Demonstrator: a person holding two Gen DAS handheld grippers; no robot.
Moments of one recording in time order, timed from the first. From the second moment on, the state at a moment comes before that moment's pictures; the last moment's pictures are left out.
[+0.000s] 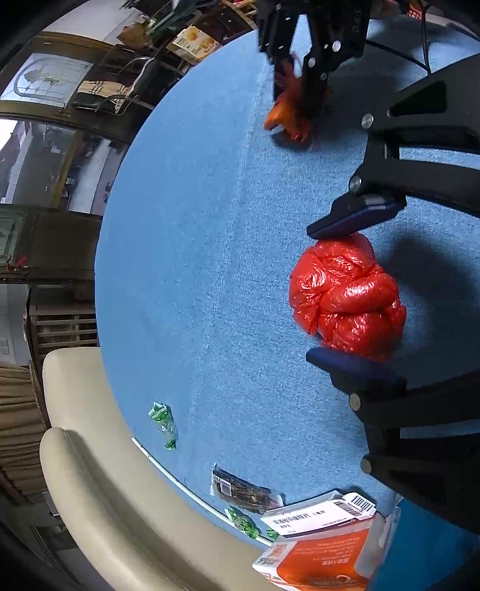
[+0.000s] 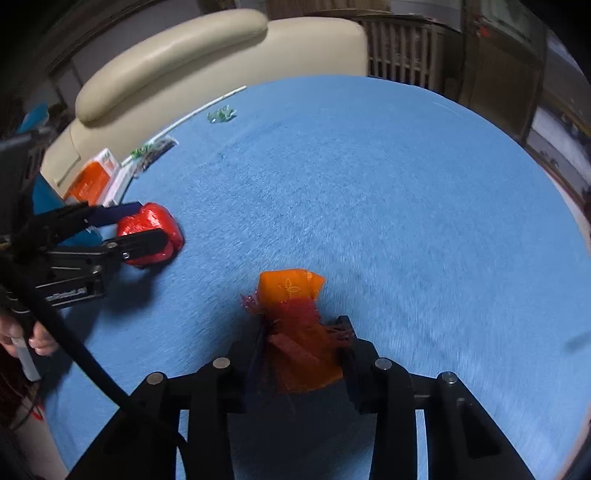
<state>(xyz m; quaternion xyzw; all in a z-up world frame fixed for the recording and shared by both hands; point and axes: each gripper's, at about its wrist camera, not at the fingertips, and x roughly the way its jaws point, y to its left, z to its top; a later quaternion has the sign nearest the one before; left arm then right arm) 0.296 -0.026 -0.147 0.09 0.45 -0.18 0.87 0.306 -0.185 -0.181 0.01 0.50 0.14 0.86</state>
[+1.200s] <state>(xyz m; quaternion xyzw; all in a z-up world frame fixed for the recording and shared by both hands) 0.050 -0.089 0.002 0.08 0.30 -0.30 0.90 -0.017 -0.317 -0.049 0.17 0.32 0.04 0.93</state>
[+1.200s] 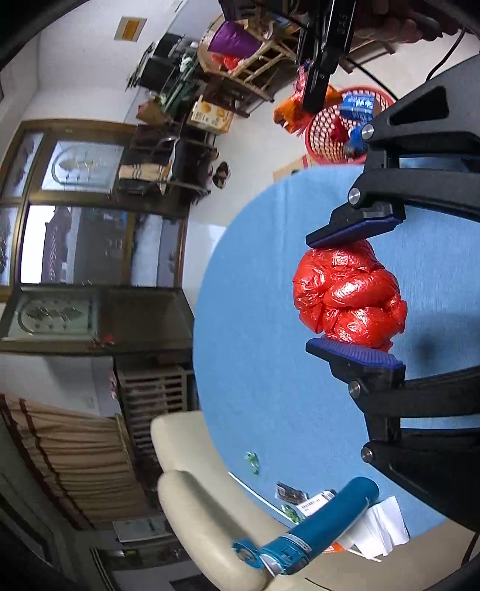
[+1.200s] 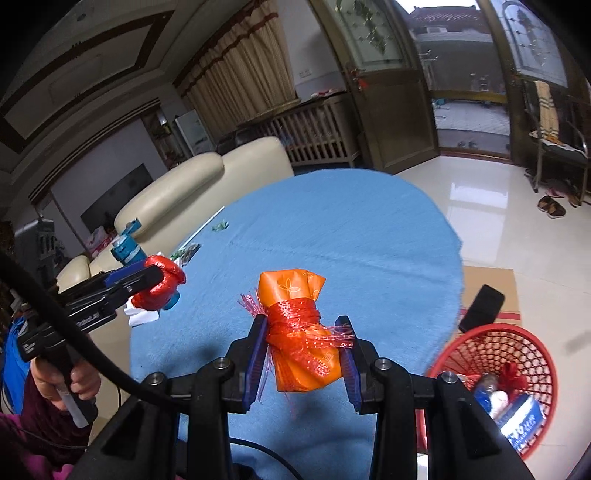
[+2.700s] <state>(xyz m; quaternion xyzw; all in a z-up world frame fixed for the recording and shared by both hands) -0.017 -0.168 0.020 0.19 0.24 -0.30 0.90 -0.115 -0.399 -0.014 0.23 0.24 -0.04 0.94</state>
